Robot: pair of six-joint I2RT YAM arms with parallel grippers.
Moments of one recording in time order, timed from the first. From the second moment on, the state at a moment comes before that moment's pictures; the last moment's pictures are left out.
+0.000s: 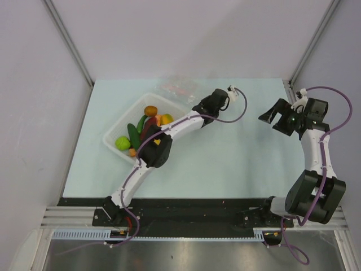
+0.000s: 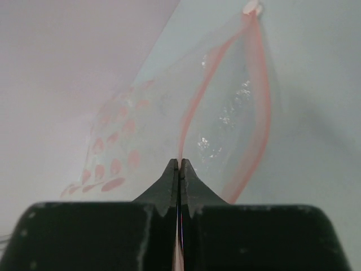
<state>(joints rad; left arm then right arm) -0.80 2.58 2.28 -0.16 -0.54 0.61 -0.35 1.33 1.08 -0.51 -0.61 0.28</state>
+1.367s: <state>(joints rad) -0.99 1.80 1.56 0.01 -0.50 -0.38 0.03 1.18 1.32 -0.35 -0.31 0.72</state>
